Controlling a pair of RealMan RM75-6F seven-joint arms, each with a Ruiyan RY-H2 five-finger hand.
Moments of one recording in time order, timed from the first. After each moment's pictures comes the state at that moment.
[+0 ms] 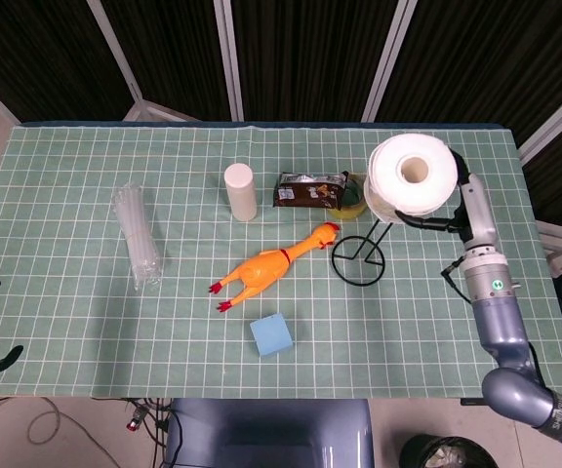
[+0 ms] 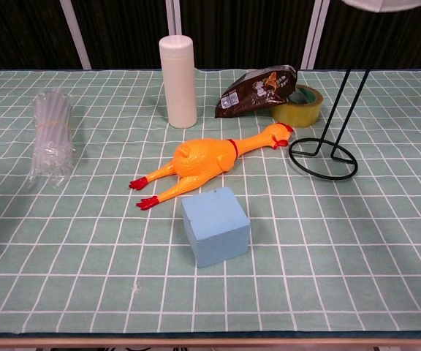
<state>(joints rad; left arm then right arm) 0.01 -1.13 -0.06 -1.77 1.49 1.62 0.31 0.48 -1.16 0.72 -1.83 -0.86 0.95 0.28</state>
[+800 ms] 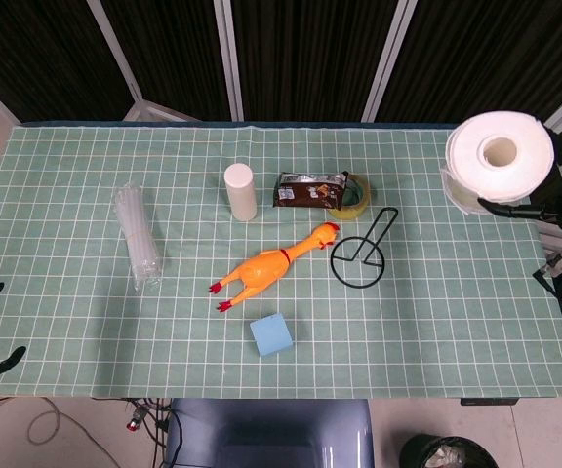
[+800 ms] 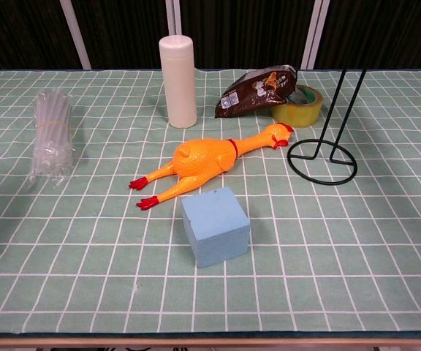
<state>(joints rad) 0.01 -1.14 -0.06 -1.77 1.49 1.62 0.32 0.32 -0.77 0.75 -1.84 -0.91 0.78 0.49</state>
